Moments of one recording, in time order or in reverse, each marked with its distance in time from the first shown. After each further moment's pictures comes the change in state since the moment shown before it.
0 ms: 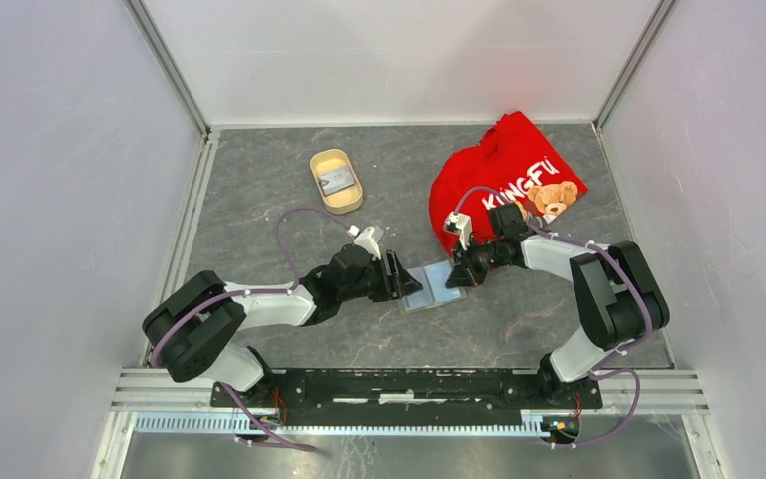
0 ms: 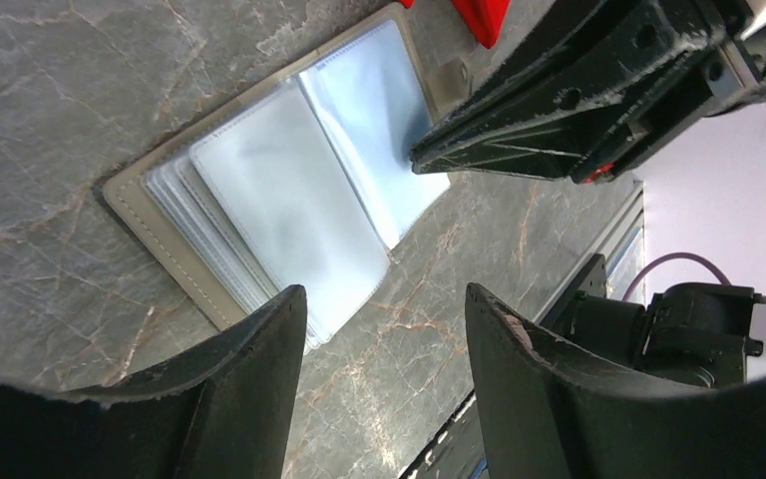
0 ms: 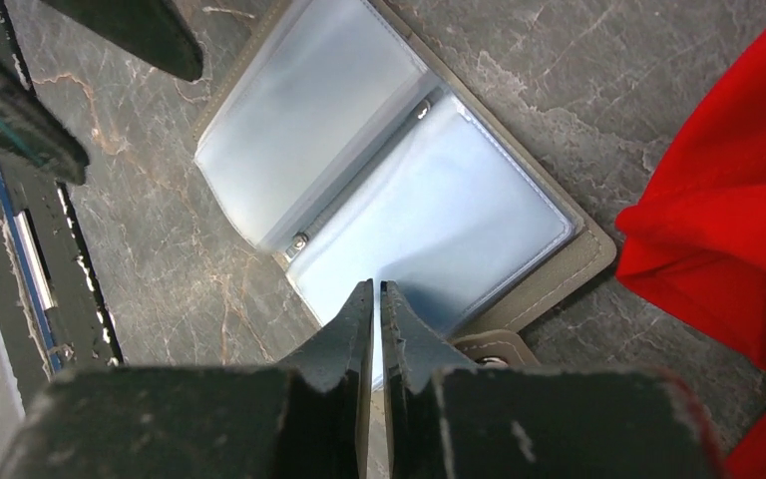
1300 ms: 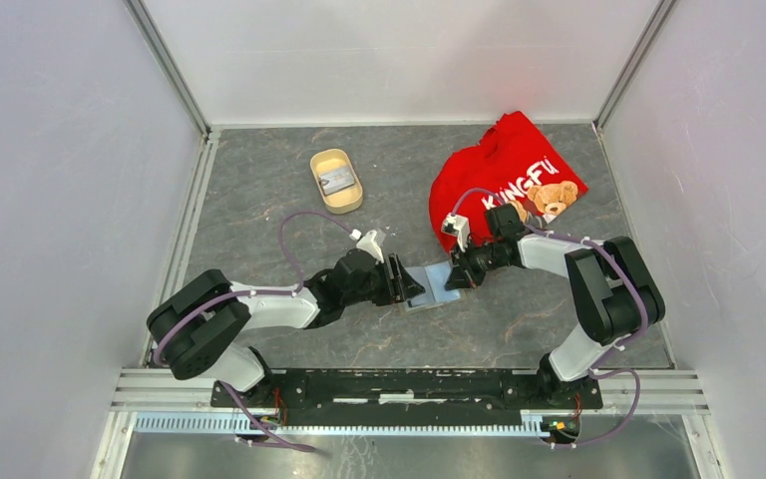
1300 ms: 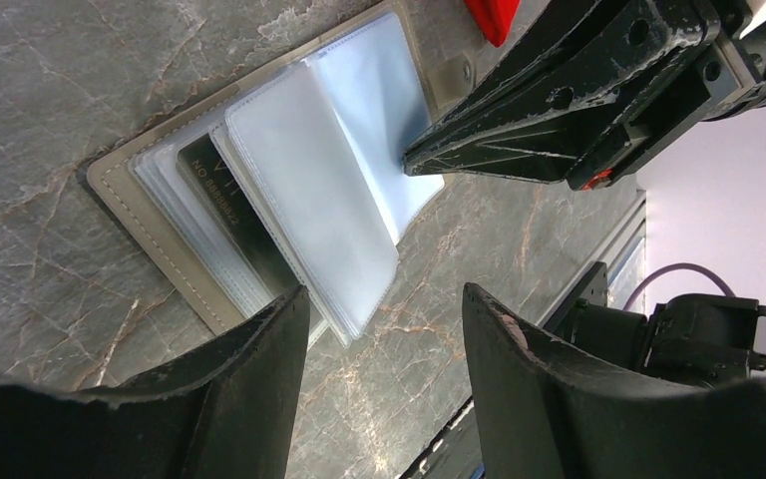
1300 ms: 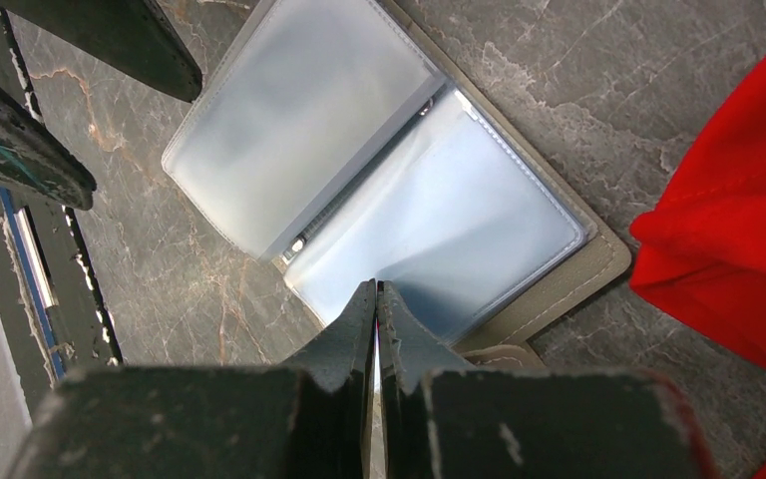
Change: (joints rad) left arm -0.045 0.022 0.000 0.003 -0.053 -0.043; right arm 0.011 0.040 0.006 -0.002 0.003 0.002
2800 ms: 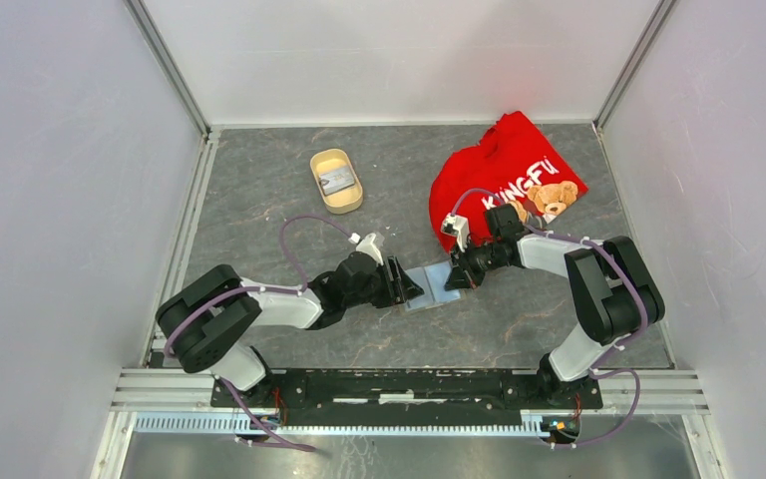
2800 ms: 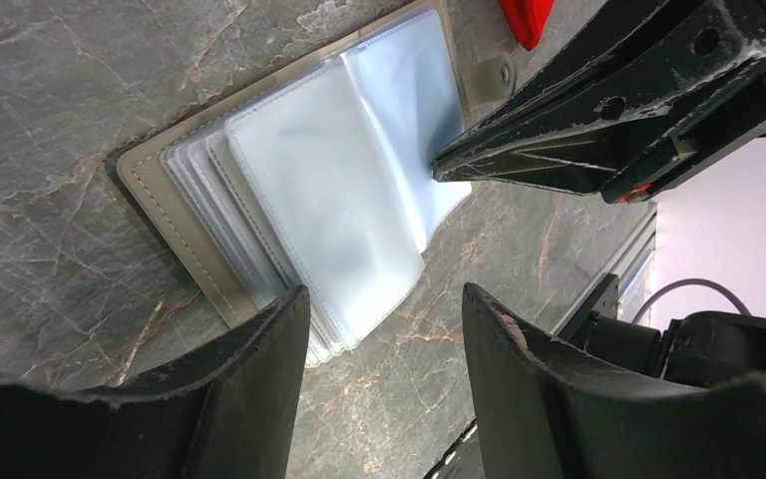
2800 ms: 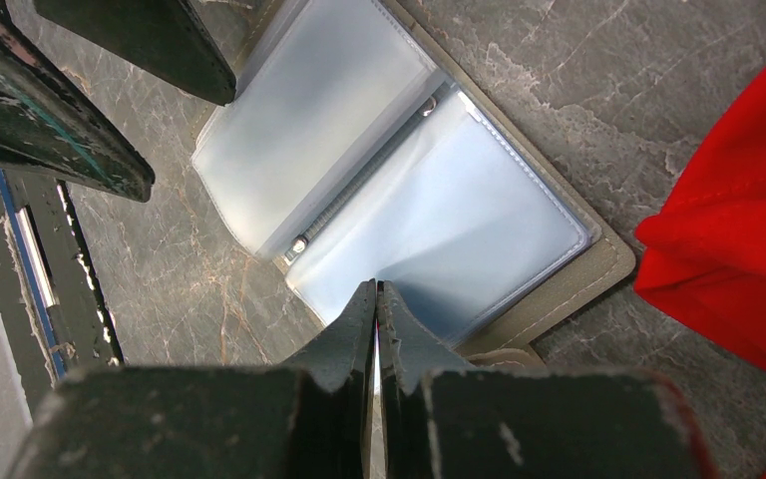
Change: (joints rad) left arm 0.000 0.055 -0.017 0.052 -0.016 -0.031; right arm 0.004 0.002 0.001 0.000 -0.002 -0.001
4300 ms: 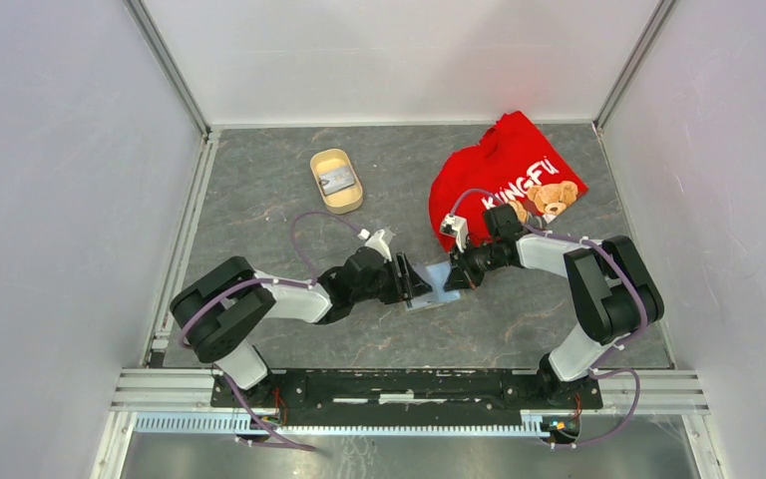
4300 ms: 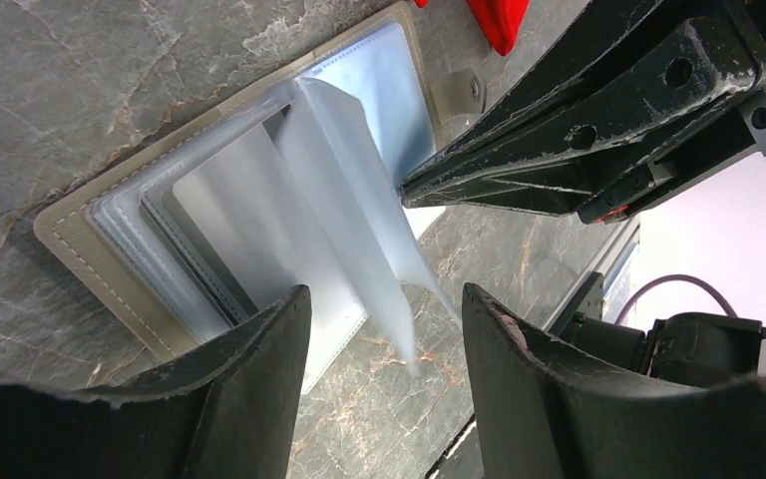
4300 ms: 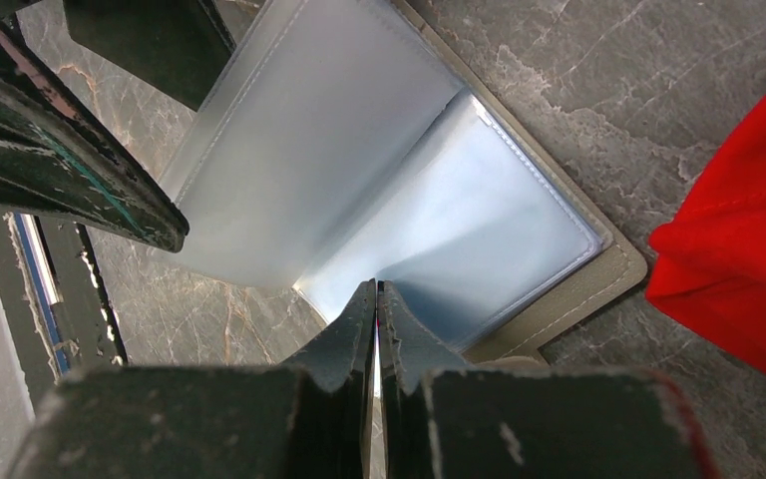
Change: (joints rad) left arm -0.001 0.076 0.063 0.032 0.035 0.000; right arm 0.006 0.003 0.004 -0.006 -0.003 -0.003
